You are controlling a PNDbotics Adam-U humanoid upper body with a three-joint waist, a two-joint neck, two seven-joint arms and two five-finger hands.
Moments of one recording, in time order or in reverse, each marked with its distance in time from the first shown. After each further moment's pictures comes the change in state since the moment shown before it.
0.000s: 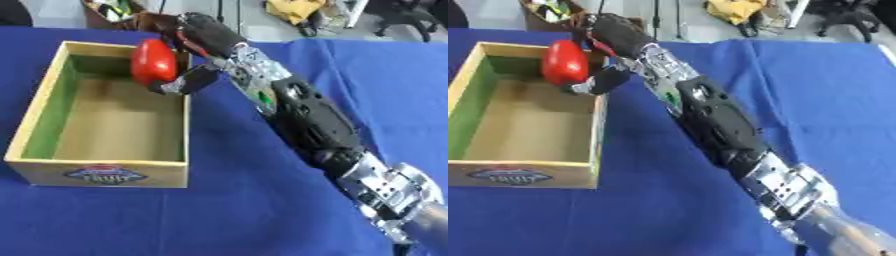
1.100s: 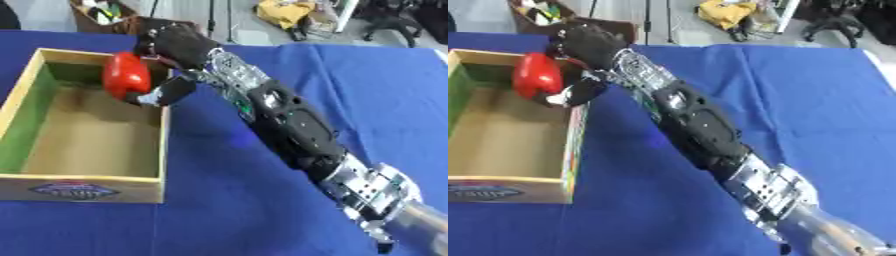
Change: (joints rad) left arm -0.009 -0.007 -0.006 0.000 0.000 -0.003 -0.001; right arm 0.005 0.004 0.038 -0.075 0.159 -0.001 0.154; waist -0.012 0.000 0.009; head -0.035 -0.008
